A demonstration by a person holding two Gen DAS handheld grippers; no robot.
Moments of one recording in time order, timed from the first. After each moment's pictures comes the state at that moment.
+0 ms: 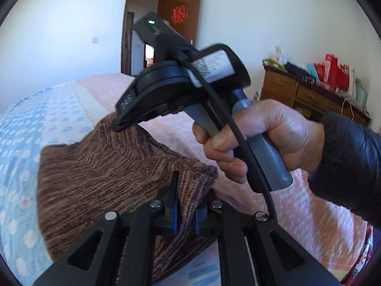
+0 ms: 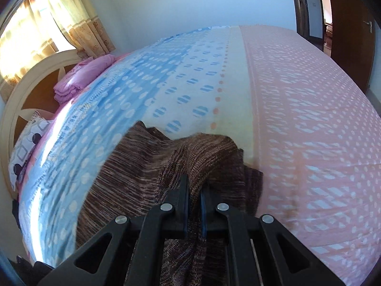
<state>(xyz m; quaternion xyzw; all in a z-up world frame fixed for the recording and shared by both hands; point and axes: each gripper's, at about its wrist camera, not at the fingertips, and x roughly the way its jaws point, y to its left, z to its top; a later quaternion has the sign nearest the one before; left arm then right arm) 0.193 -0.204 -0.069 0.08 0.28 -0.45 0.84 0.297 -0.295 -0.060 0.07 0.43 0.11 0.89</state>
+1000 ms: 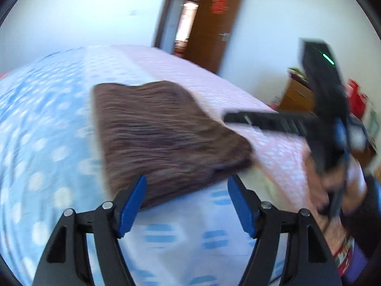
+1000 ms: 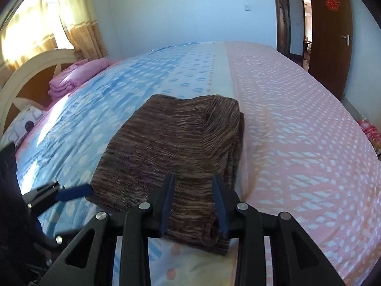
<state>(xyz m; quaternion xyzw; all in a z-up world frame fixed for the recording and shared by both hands) 0.161 -0.059 -0.069 0.00 0.36 -0.35 0.86 0.138 -0.256 -0.053 0.03 0.38 0.05 0.92</state>
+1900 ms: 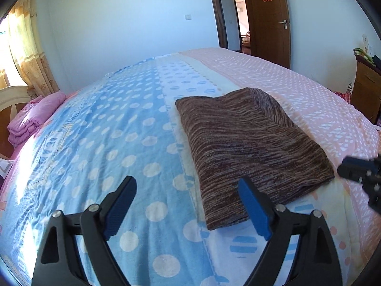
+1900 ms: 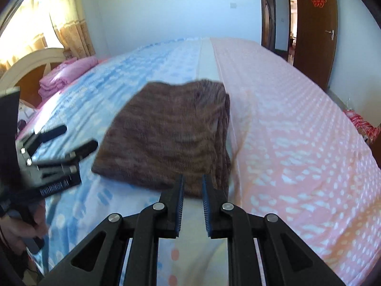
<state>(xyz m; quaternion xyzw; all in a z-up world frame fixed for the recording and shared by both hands) 0.172 -0.062 -0.052 0.13 0.33 -0.13 0.93 0.082 -0.253 -0.047 0.04 0.38 0.00 0.93</state>
